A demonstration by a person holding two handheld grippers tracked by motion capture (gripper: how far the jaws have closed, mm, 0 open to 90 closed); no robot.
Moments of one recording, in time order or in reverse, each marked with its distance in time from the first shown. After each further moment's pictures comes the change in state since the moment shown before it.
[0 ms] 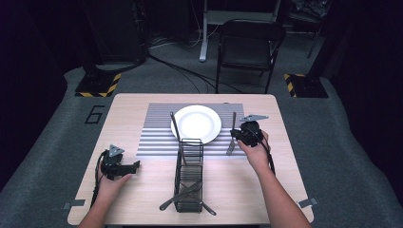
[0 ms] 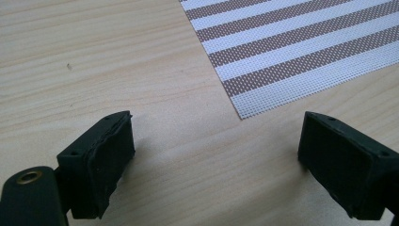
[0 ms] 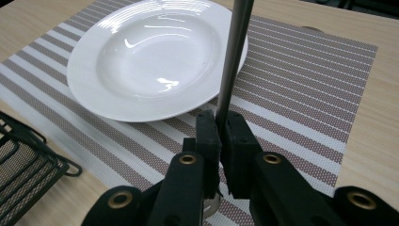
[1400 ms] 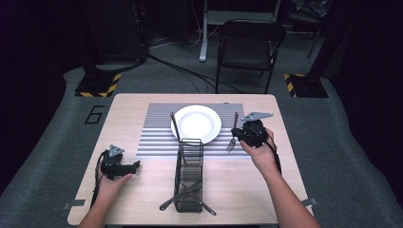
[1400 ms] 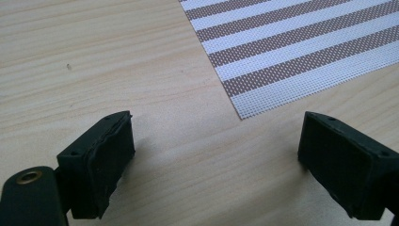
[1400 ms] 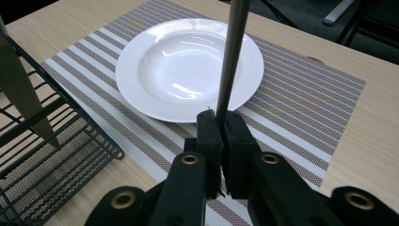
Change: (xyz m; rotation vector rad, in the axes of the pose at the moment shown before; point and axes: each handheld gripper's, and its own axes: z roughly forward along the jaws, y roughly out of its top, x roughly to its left) left arm 0.000 0.000 0.000 0.000 -0.001 0.001; right arm 0.026 0.020 -0.051 -0.013 0.022 -0.108
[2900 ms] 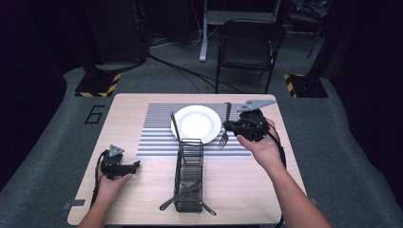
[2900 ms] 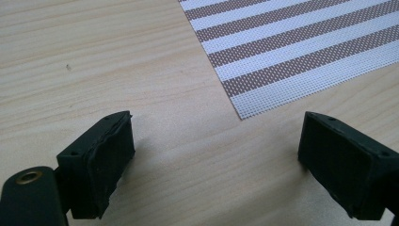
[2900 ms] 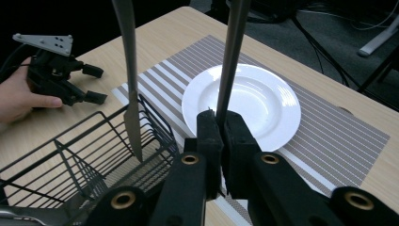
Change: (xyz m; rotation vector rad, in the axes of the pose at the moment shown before) left arm 0.000 0.000 0.000 0.004 -0.003 0.003; right arm 0.042 0.058 -0.062 -0.037 0.125 -0.081
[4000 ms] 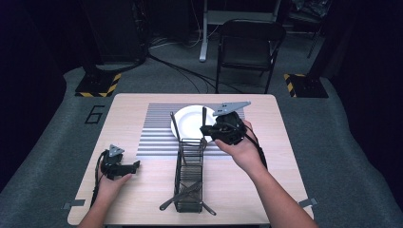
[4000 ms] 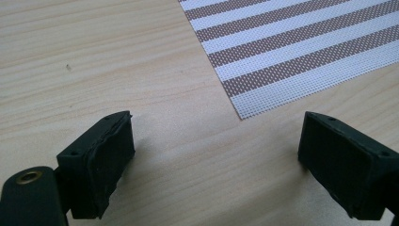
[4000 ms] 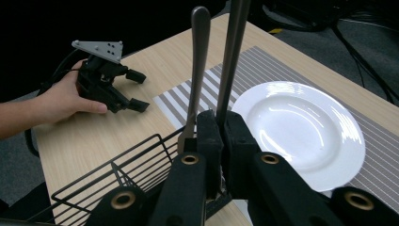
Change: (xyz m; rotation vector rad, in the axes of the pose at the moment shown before) left arm 0.000 0.000 0.000 0.000 0.000 0.000; right arm 0.044 0.020 0.029 -0.002 0.118 -0.067
